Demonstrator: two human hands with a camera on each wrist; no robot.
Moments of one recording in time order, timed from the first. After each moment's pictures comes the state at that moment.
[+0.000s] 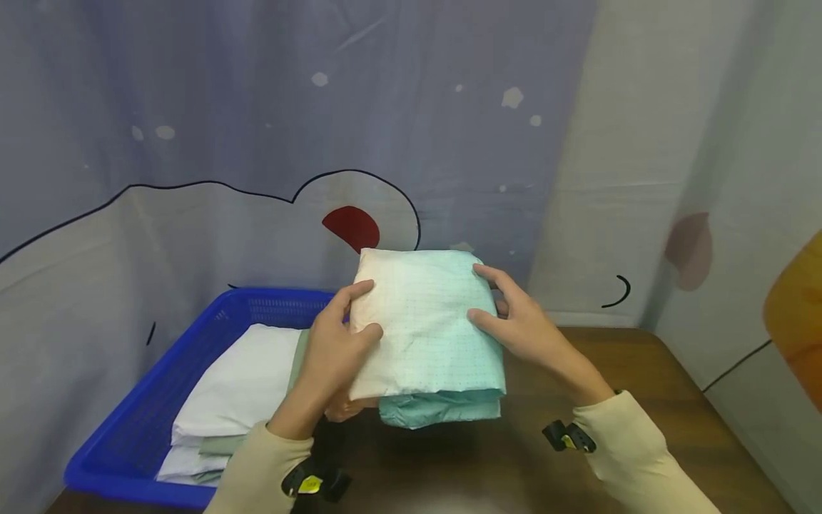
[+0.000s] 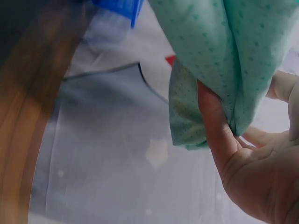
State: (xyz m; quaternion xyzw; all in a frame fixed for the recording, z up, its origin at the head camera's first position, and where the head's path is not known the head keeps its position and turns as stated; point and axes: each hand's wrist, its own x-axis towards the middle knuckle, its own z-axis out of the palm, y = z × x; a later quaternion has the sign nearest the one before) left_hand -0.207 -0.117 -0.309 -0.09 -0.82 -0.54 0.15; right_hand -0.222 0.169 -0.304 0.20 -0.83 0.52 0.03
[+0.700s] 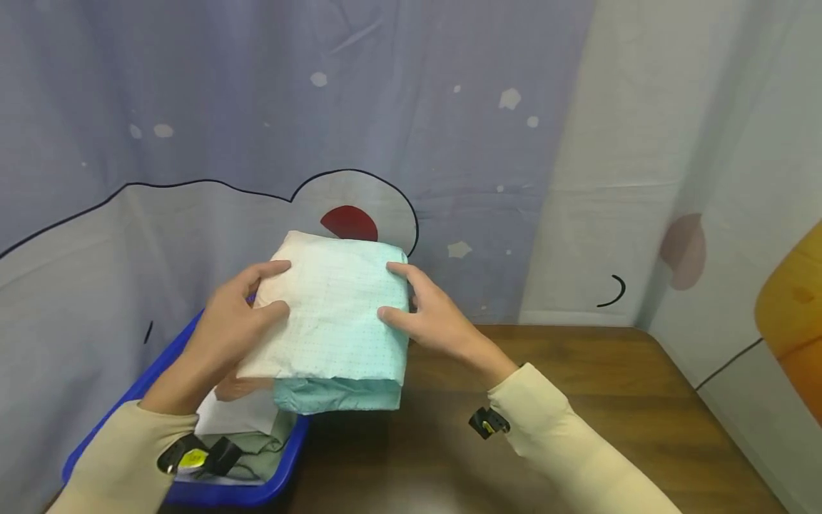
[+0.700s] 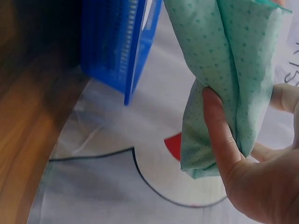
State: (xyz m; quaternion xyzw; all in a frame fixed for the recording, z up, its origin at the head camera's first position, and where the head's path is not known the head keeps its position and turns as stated) left_hand -0.214 -0.227 -0.269 -0.10 -0.88 -0.44 0.13; right_hand -0.243 0.067 -0.294 0.24 -0.83 0.49 0.02
